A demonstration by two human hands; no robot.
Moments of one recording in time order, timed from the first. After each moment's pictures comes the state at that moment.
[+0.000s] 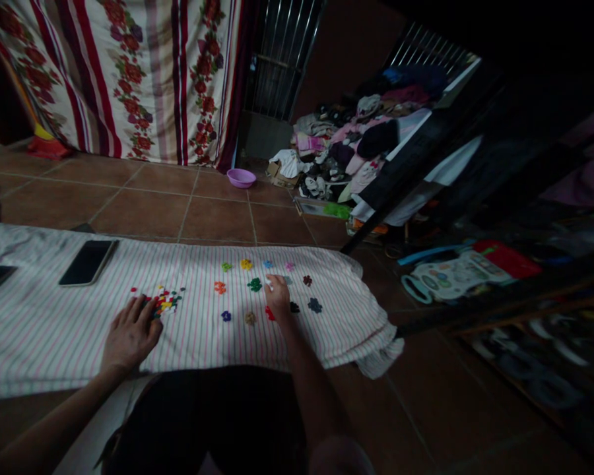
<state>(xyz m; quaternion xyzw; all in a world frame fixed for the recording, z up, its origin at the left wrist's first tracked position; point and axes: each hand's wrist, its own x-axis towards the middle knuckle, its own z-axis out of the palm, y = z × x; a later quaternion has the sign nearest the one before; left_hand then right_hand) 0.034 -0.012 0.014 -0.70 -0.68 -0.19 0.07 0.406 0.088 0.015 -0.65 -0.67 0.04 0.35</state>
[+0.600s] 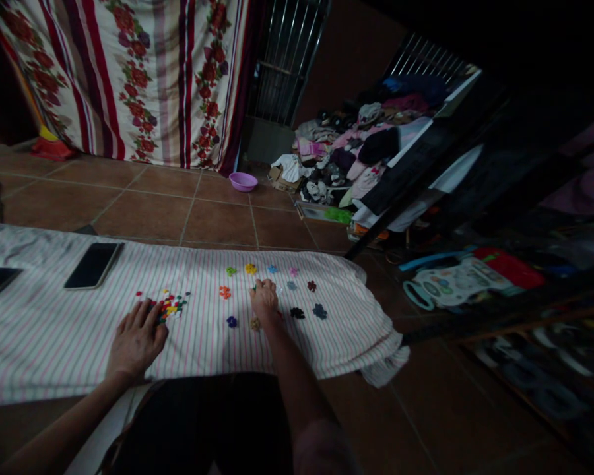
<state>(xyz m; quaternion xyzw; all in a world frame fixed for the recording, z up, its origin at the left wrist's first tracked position) 0.035 -0.012 0.017 -0.70 -0.68 -0.20 0.07 0.347 0.093 0.018 -0.72 -0.68 -0.02 0.12</state>
